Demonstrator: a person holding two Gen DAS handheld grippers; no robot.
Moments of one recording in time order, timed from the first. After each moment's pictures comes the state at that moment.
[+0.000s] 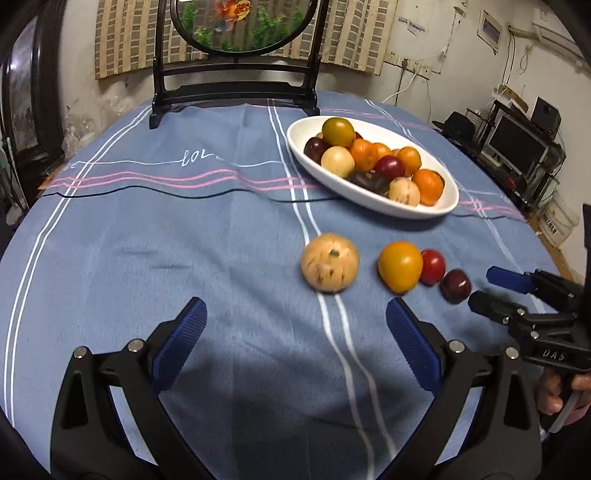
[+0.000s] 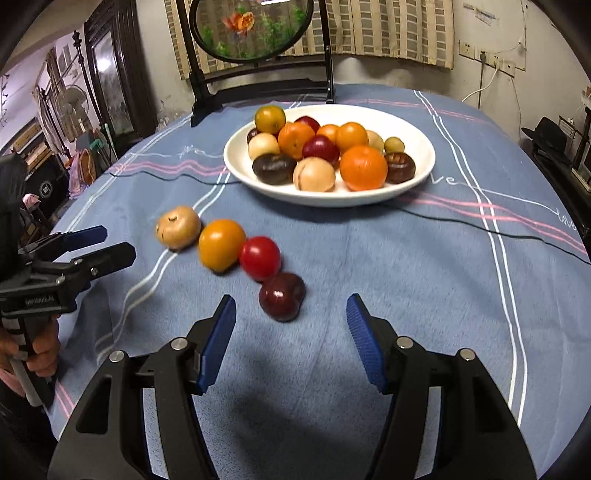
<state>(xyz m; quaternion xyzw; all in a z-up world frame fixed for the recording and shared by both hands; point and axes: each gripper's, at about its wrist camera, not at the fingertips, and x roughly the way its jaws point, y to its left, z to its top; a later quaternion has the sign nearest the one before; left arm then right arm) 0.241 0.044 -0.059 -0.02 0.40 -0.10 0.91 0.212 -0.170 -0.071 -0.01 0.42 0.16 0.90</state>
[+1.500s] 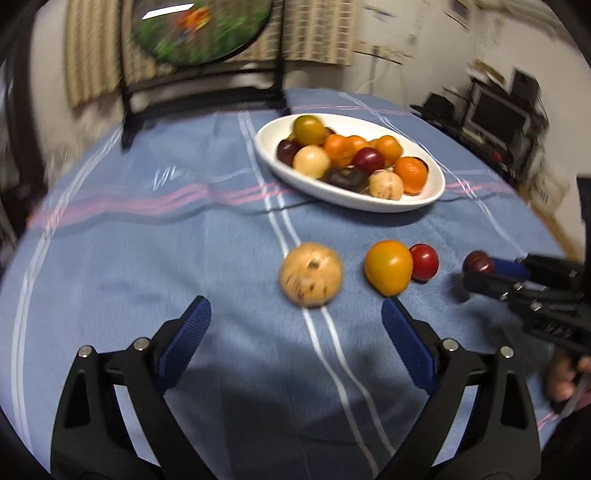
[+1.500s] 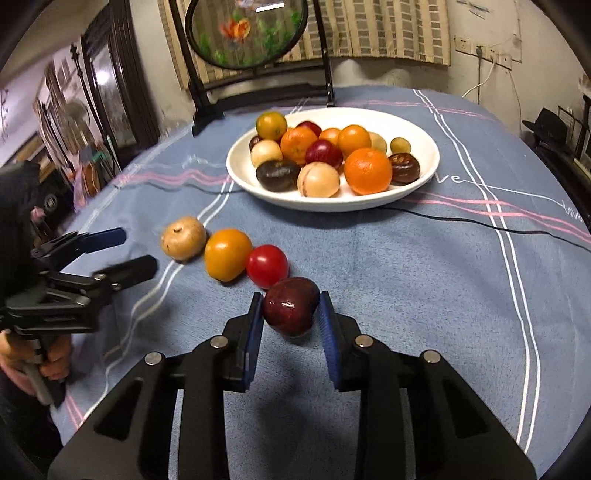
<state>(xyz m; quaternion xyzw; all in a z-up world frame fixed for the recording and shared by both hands) 0.254 0.020 -0.059 0.05 0.39 -0.15 0.91 0.212 -0.175 -0.069 0.03 0.40 0.17 0.90</state>
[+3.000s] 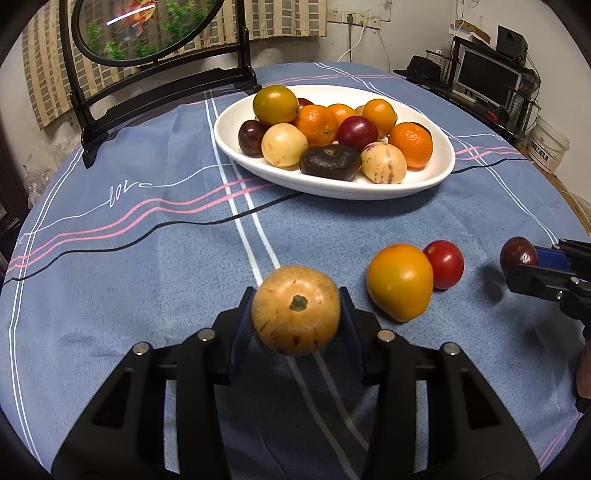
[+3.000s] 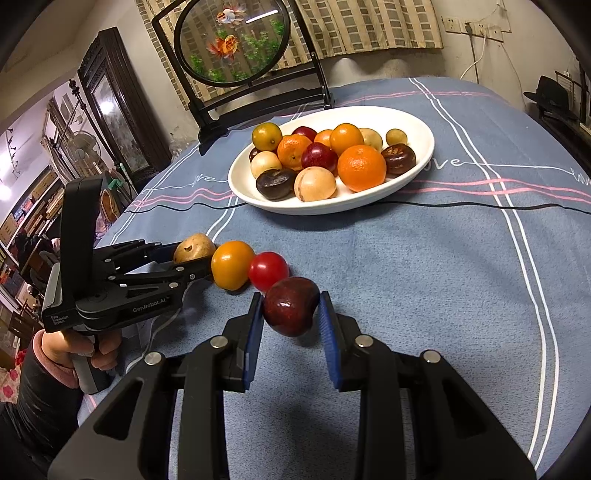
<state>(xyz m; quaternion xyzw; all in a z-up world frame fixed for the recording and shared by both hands) 0.296 -0.006 -0.083 0.09 0.42 -0.17 0.88 0.214 -0.194 -0.072 0.10 0.40 0.20 0.89</state>
